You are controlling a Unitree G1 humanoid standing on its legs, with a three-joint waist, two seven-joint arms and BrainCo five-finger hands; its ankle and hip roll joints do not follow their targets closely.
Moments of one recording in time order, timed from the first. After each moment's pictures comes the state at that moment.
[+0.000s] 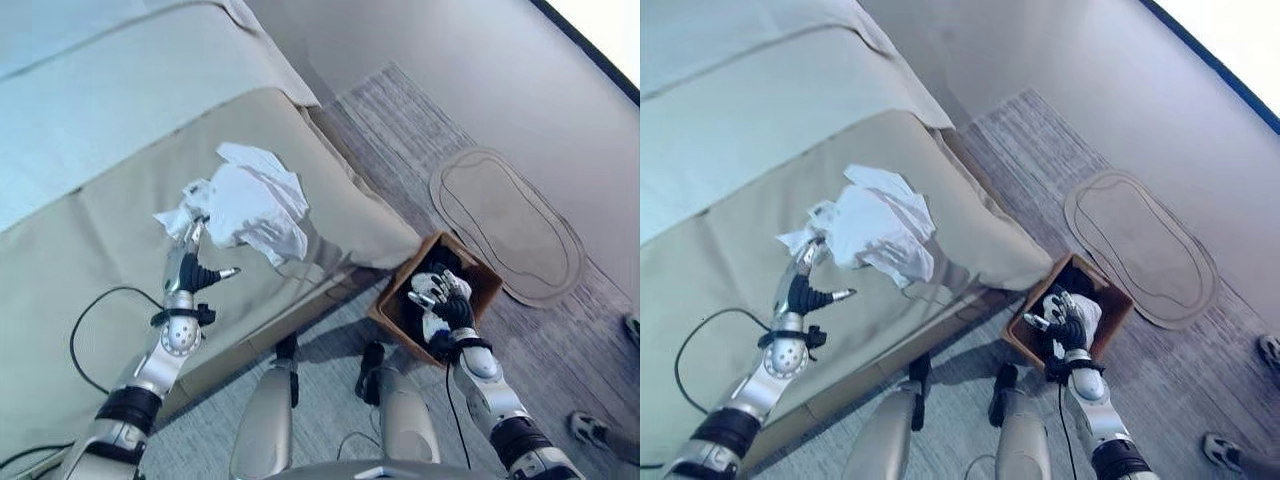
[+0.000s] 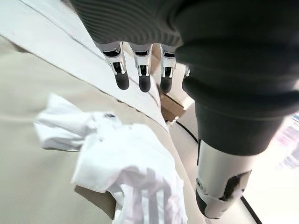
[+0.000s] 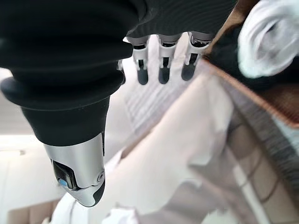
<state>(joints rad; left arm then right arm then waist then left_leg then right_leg) -0.28 0.59 -0.19 0.51 0.36 -0.29 0.55 -0.11 -0.32 0.21 0.51 0.37 -0.31 -0.16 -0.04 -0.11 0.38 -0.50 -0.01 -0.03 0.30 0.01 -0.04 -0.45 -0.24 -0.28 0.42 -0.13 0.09</state>
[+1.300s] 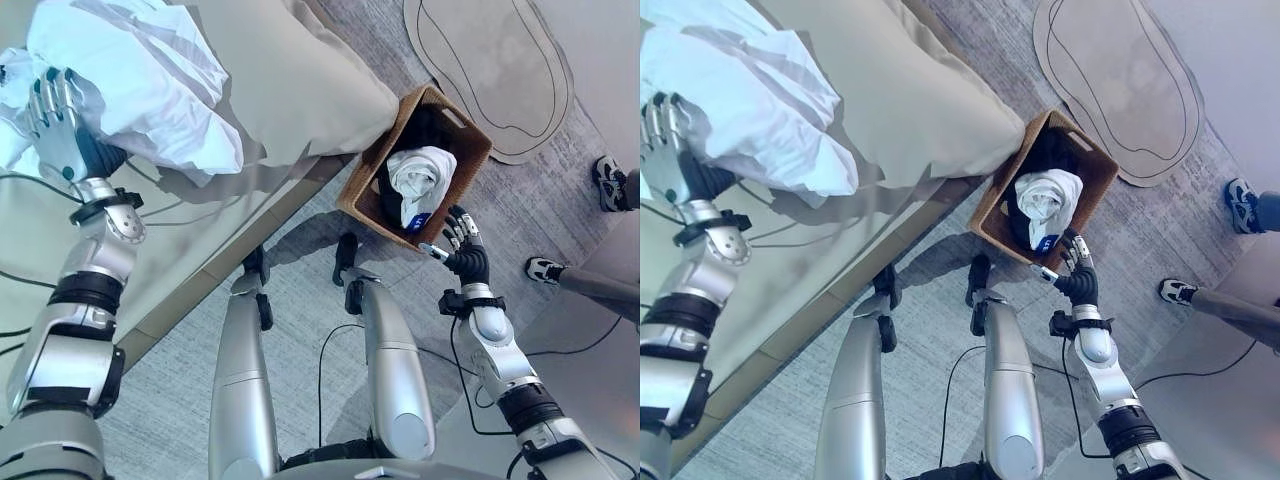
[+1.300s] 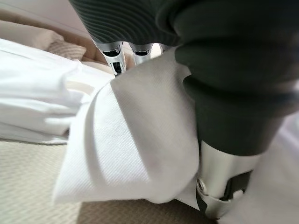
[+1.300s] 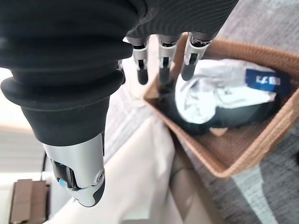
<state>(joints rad) -0.81 0.80 -0.22 0.85 0.40 -0.08 0.86 -0.19 -0.40 0.21 0.35 0.39 -0.37 -0.23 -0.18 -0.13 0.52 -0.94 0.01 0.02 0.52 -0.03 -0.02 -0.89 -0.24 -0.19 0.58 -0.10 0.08</state>
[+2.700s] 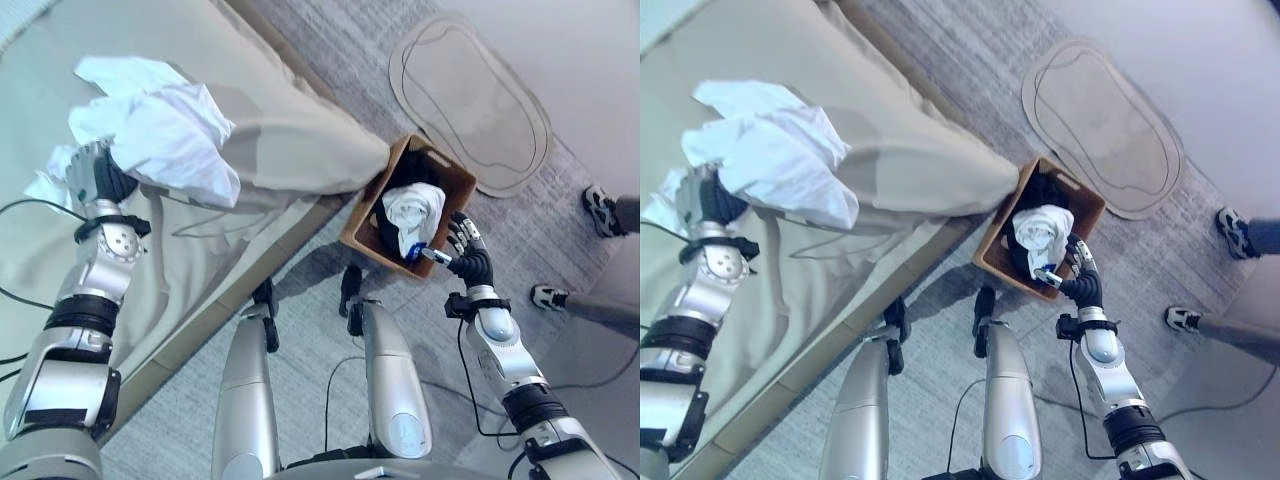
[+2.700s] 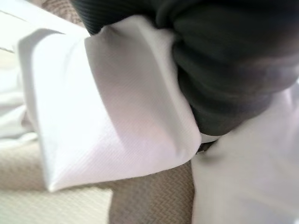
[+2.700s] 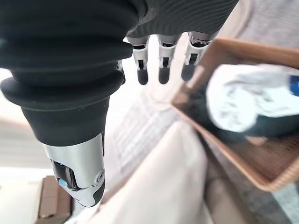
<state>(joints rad) -0.51 0.70 -0.08 0.65 0.29 -0.14 0.48 -0.17 -0.39 0.13 0.41 0.30 -0.32 -0.19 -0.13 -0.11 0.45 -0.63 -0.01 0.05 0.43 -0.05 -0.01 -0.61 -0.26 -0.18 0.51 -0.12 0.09</state>
